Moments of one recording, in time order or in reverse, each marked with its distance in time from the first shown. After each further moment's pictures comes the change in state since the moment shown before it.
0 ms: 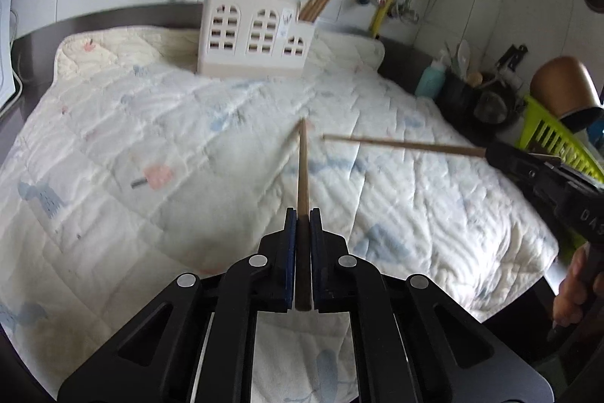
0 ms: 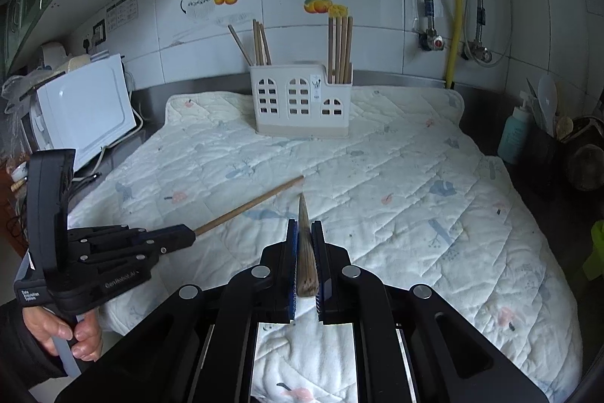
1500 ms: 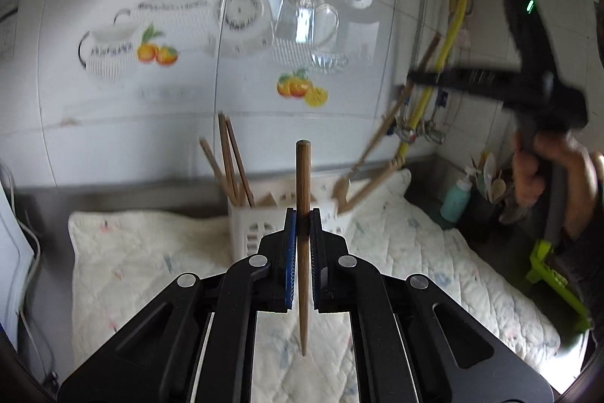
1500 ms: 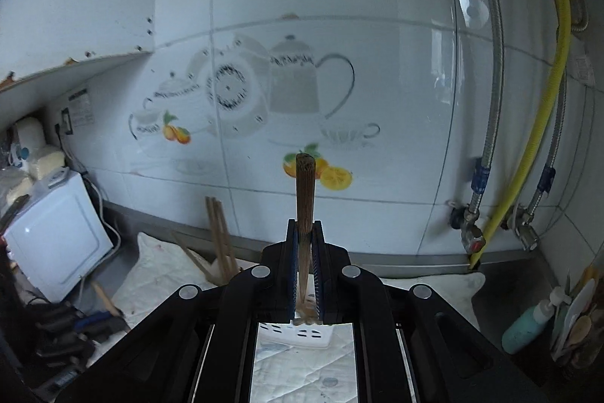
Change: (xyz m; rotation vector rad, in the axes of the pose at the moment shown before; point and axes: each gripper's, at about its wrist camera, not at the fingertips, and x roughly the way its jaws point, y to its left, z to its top) left arm -0.018 0.031 0.231 0.087 -0.237 0.062; right arm 0.115 -0.058 0.315 -0.041 -0.102 0.048
